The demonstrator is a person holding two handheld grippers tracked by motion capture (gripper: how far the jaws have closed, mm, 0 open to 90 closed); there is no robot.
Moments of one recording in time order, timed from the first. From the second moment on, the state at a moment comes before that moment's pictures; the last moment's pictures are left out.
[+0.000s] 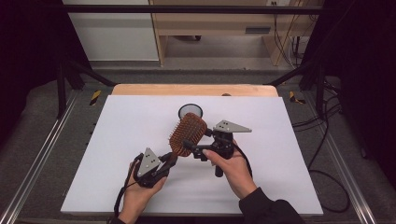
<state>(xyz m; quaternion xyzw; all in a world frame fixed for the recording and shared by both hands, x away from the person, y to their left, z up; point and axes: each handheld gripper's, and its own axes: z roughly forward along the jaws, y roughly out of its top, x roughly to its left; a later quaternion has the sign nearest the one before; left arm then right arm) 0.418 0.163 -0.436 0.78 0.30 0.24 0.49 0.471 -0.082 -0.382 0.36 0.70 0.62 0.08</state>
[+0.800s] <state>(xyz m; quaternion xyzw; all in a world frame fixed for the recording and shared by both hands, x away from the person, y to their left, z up) 0.415 0.161 -0.434 0.77 0.29 0.25 0.50 0.483 -0.085 -0.370 0.37 0.67 0.64 0.04</state>
